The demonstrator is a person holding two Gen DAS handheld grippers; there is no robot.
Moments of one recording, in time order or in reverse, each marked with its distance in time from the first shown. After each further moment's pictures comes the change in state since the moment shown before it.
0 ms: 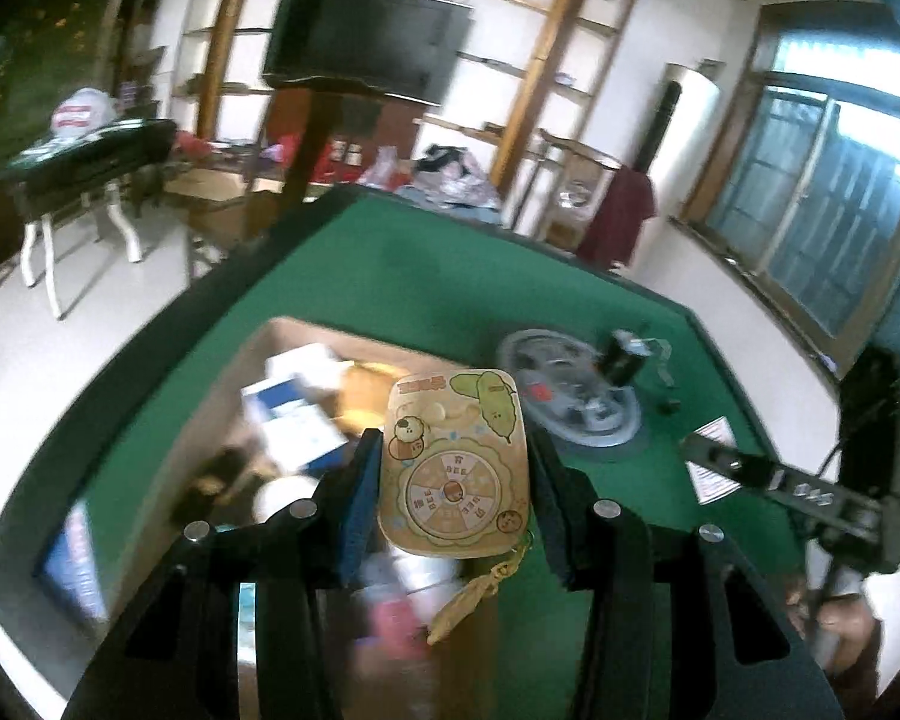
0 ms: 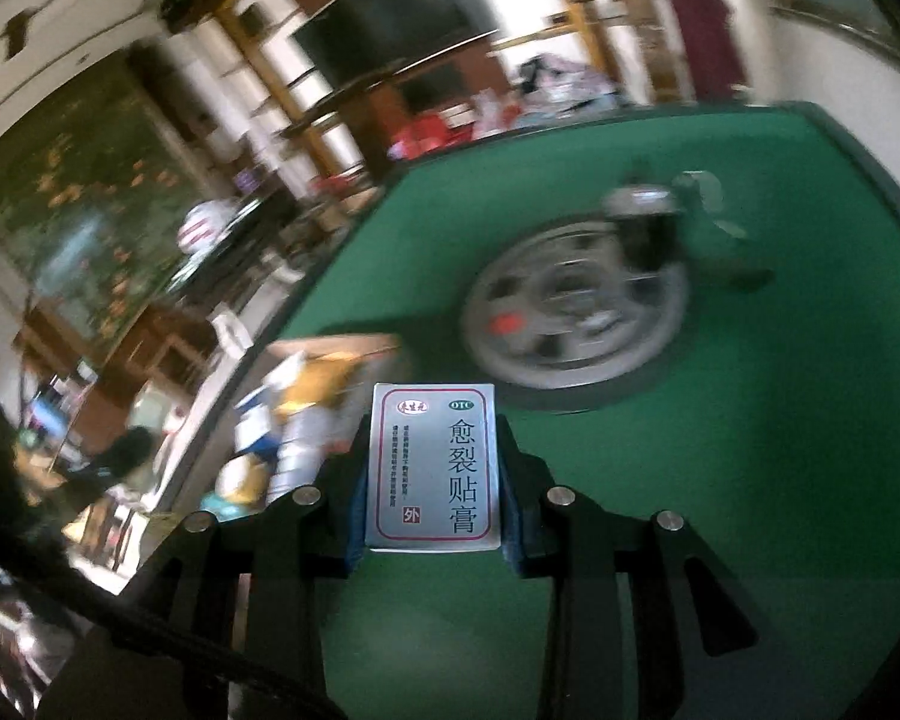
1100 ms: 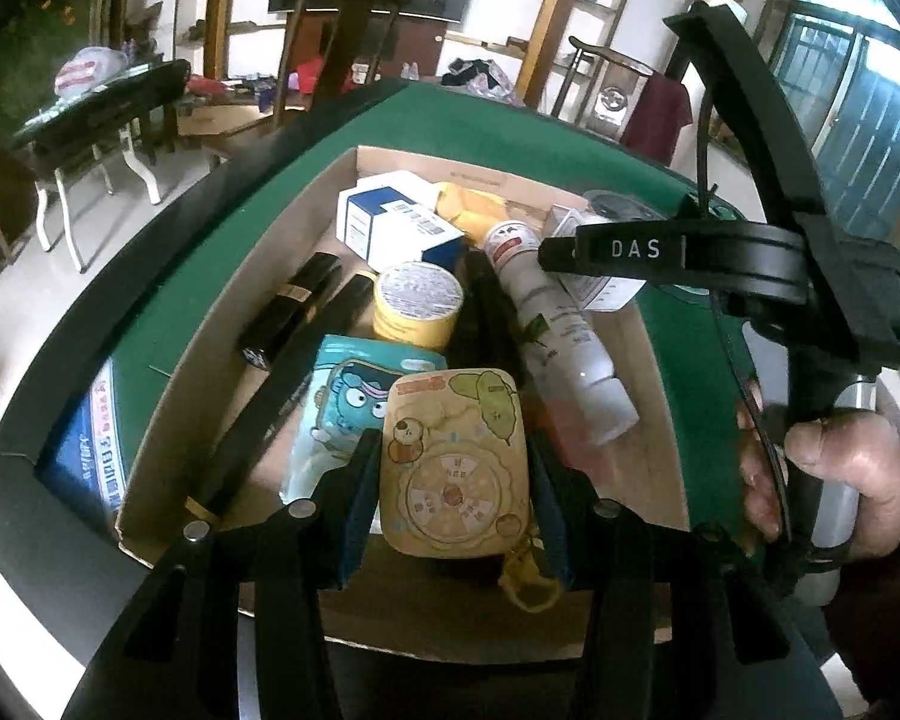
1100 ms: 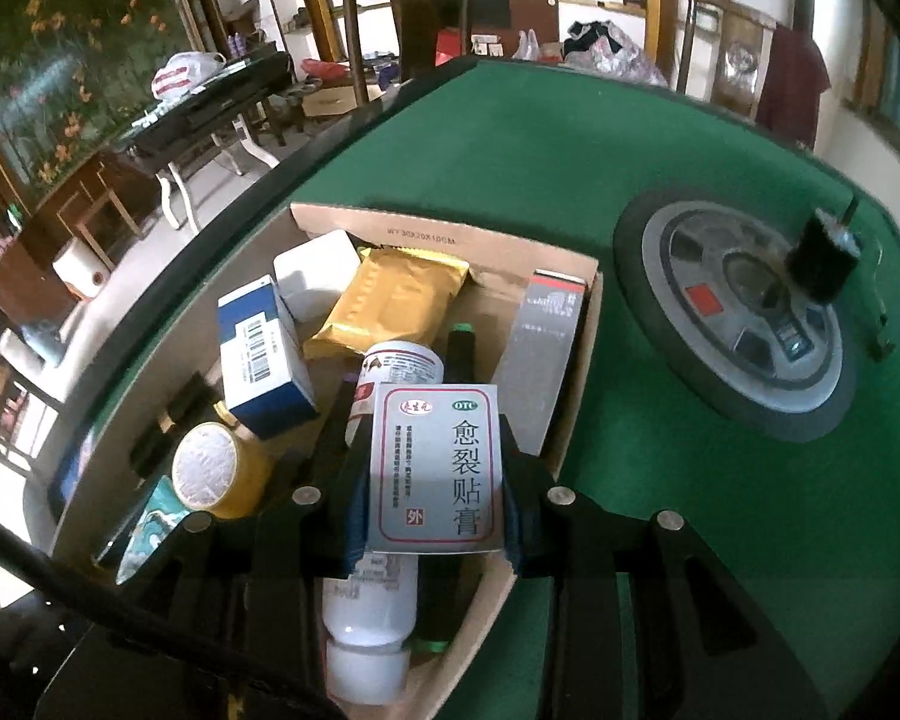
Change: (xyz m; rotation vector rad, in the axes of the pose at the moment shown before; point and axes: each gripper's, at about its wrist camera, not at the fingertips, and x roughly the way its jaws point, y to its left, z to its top) left arm 0.029 0.057 -0.077 0.054 0.194 0.049; right arm 0.154 0.117 -0.025 -0.269 0.182 -0.264
